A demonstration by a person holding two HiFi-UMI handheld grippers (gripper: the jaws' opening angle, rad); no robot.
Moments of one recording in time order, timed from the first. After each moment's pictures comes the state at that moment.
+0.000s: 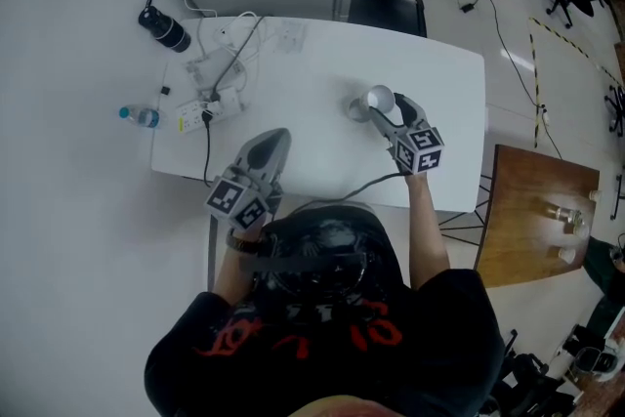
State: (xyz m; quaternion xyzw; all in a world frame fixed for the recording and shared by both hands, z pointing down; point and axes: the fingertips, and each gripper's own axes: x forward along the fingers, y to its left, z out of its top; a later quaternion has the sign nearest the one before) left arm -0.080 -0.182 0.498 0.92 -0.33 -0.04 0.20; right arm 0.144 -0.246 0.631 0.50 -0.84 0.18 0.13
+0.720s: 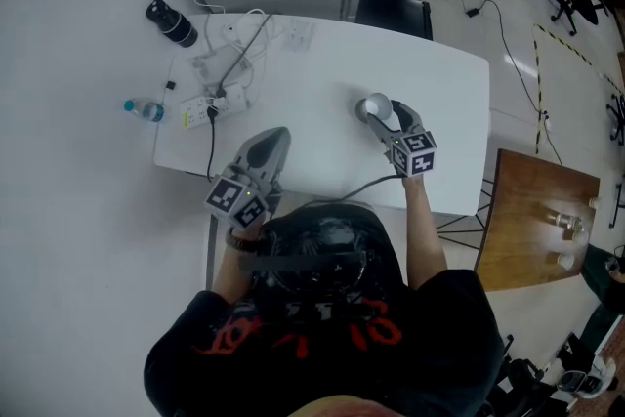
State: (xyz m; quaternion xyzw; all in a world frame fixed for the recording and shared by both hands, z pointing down) left arm -0.095 -0.181 0.497 0.92 -0.34 -0.04 0.20; right arm 0.127 -0.238 0.662 0.49 -0.83 0.19 0.17
